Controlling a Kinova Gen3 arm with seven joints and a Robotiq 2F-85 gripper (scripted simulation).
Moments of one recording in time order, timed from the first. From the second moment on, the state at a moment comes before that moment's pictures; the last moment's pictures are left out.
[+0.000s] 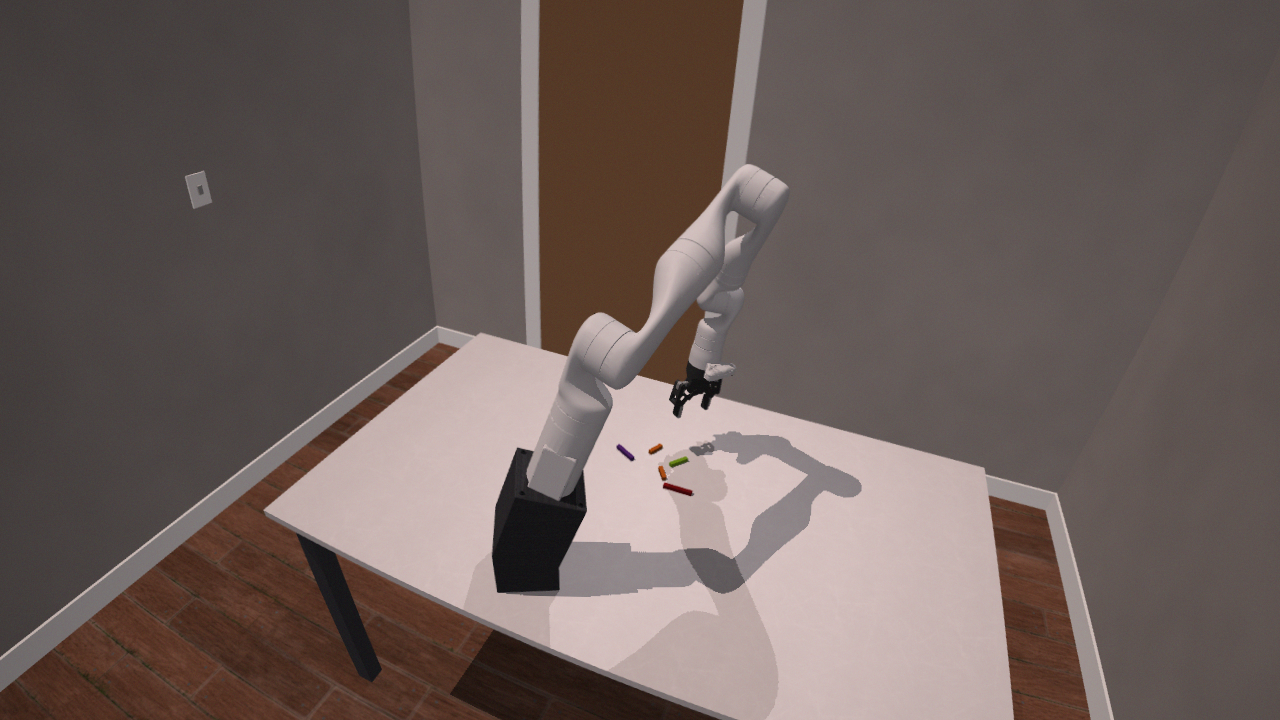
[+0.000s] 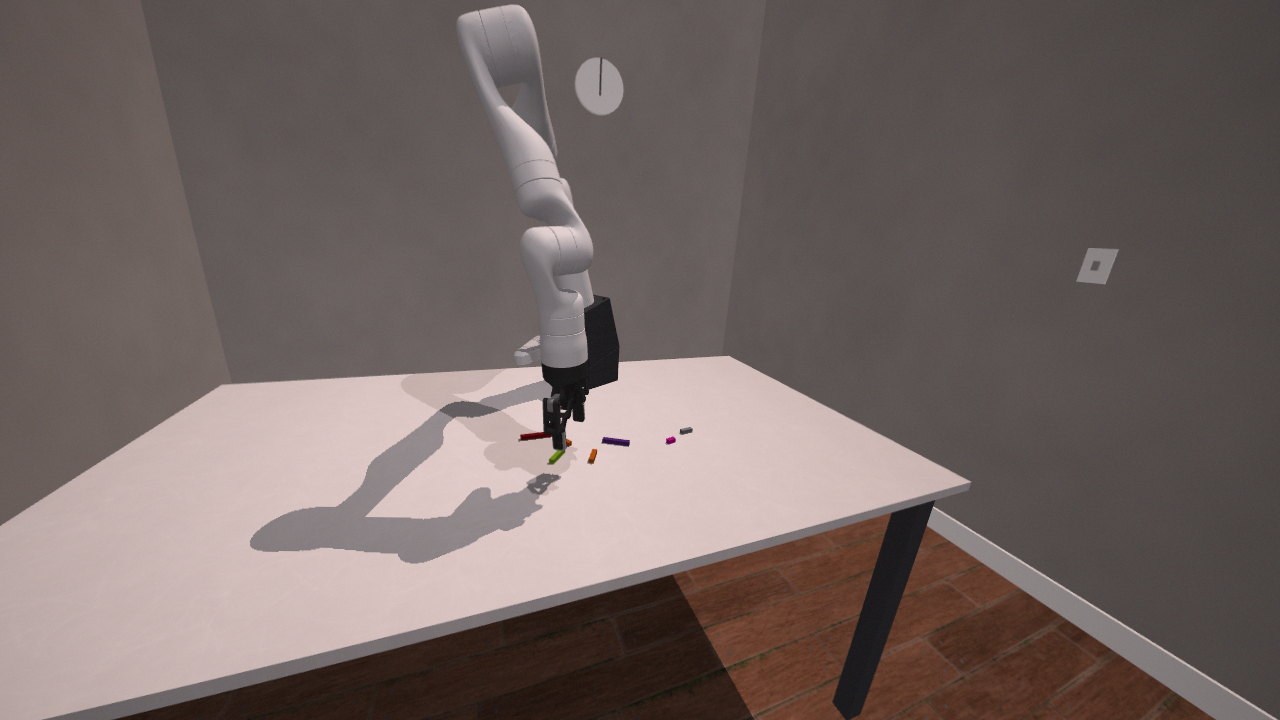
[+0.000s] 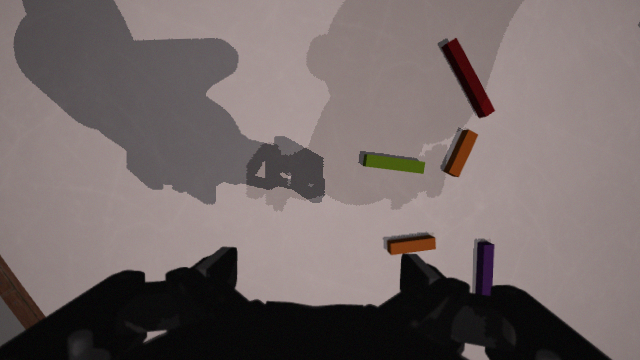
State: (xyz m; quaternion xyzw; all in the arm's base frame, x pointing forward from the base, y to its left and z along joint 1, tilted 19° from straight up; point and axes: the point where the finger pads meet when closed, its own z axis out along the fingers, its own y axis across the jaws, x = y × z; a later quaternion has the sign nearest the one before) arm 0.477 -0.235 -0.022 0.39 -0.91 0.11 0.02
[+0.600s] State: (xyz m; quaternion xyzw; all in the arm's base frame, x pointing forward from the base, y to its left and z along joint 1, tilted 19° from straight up) arm 0.465 -0.236 -0.033 0.42 -0.90 0.12 0.03
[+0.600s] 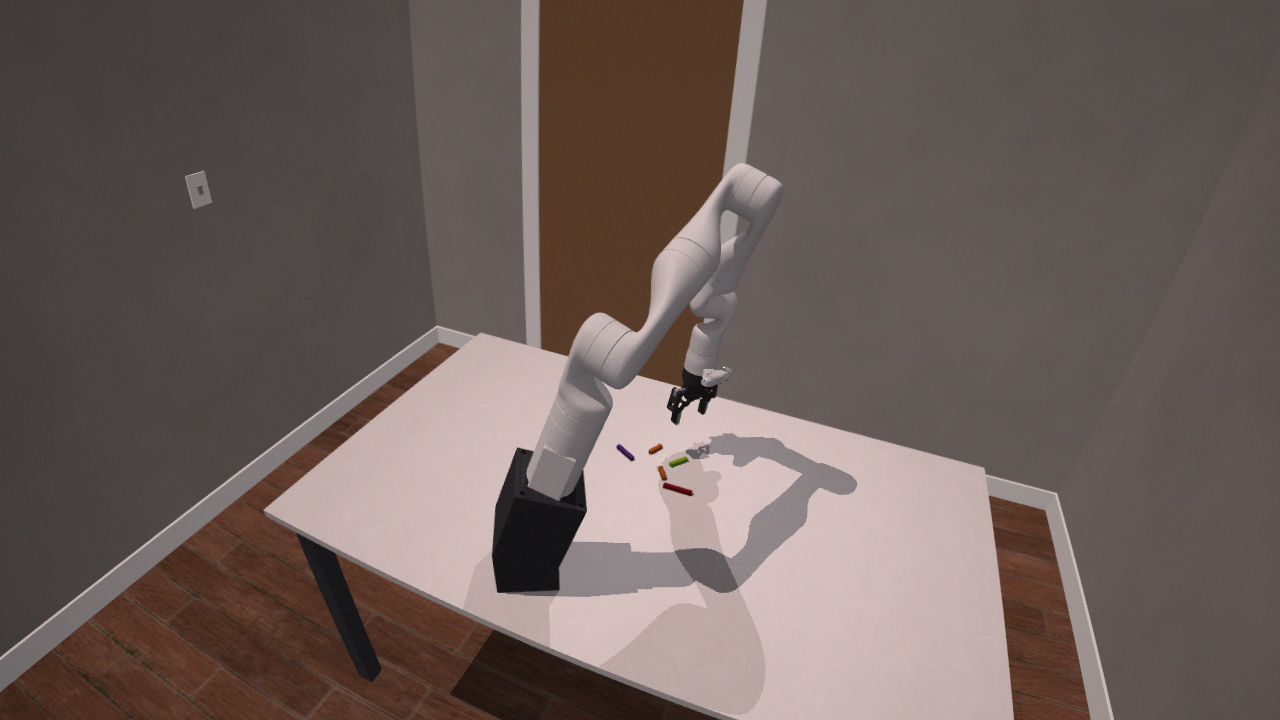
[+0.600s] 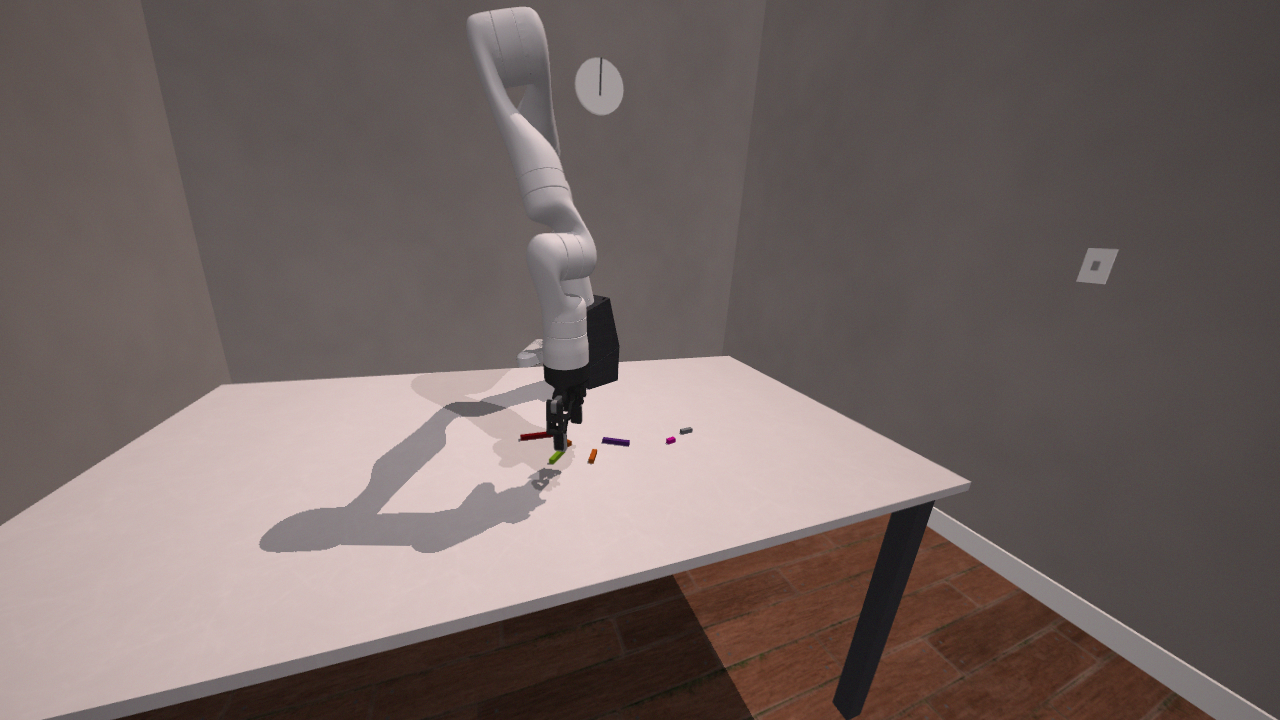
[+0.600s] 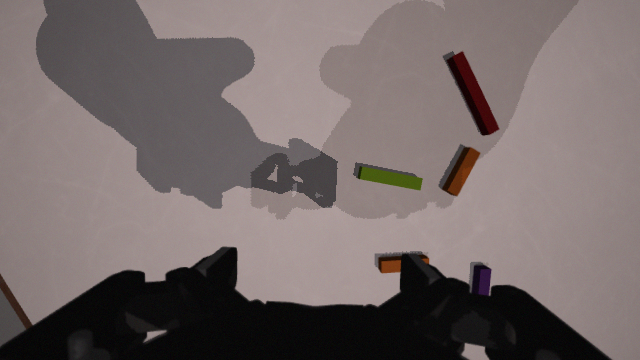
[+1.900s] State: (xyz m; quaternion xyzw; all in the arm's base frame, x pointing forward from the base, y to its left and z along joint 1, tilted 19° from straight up) arm 0.442 -0.234 -0.052 0.48 -0.86 0.14 0.04
